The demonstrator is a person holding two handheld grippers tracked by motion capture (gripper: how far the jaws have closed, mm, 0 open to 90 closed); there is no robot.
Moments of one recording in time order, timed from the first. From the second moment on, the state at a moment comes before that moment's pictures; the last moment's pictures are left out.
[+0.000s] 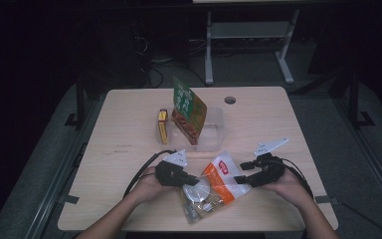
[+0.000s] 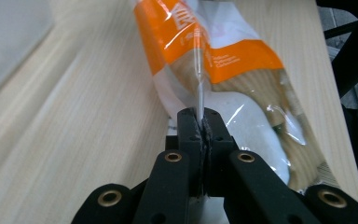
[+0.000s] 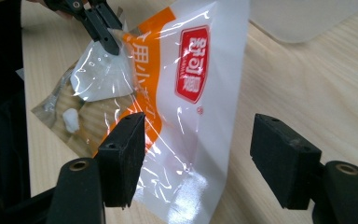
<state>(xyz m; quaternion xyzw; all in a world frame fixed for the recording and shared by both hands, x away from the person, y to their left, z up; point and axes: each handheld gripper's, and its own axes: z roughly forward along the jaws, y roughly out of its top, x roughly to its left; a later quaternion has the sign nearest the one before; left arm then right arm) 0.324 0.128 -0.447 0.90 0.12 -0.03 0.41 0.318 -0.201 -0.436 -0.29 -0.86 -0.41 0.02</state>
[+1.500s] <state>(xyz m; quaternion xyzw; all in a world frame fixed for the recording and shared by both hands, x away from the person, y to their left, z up) 0.310 0.153 -0.420 0.88 0.07 -0.01 0.48 0.317 -0.171 -0.406 -0.19 -0.85 -0.49 0.09</state>
